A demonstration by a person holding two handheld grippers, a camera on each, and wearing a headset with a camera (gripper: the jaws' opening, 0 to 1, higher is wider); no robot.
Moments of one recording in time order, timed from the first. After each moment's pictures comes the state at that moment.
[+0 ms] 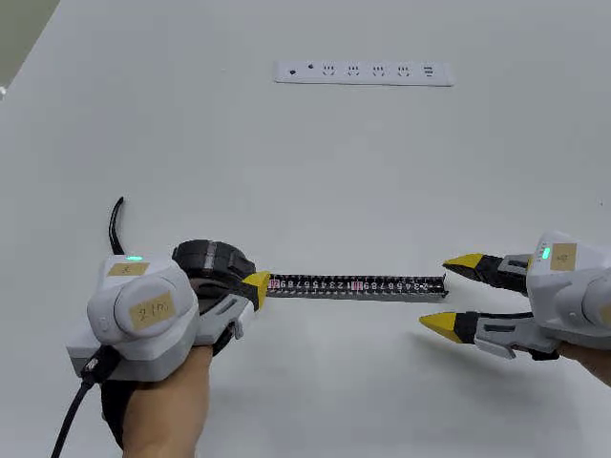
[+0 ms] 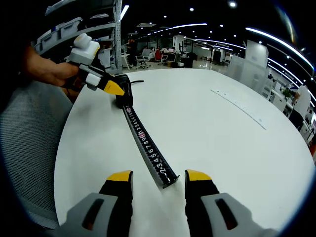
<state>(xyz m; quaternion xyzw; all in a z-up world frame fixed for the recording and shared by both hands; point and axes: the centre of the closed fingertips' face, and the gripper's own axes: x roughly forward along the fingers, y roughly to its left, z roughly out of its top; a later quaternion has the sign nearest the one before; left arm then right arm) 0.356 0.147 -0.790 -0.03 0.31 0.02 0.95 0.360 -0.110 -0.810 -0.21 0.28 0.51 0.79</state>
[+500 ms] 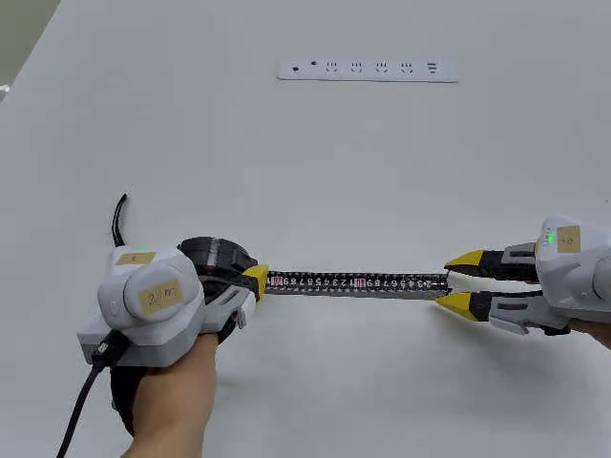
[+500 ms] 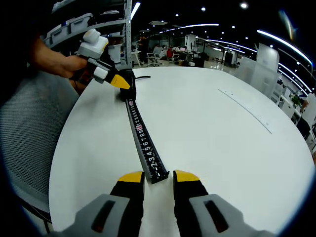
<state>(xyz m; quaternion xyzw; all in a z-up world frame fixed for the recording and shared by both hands) 0.361 0.150 -0.797 -0.04 0.32 0.03 0.95 0.370 -0.116 -0.820 -0.22 0.28 0.55 0.76</state>
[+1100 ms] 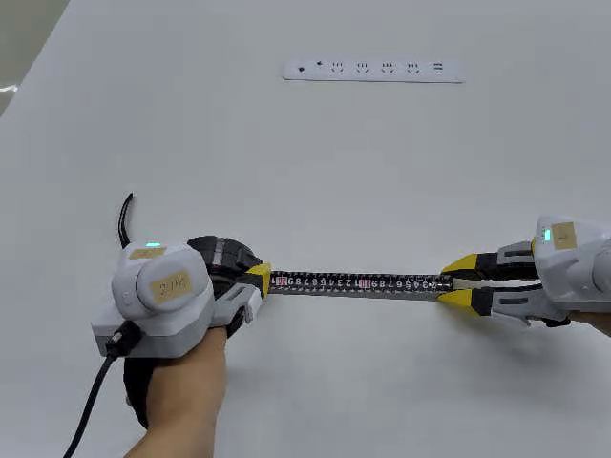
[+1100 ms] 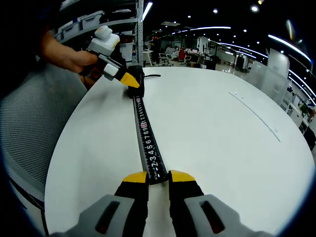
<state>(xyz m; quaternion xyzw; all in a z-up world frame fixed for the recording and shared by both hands) 0.361 0.147 -0.806 -0.05 0.33 0.03 0.94 0.370 -0.112 -0.828 -0.24 0.26 0.59 0.73</state>
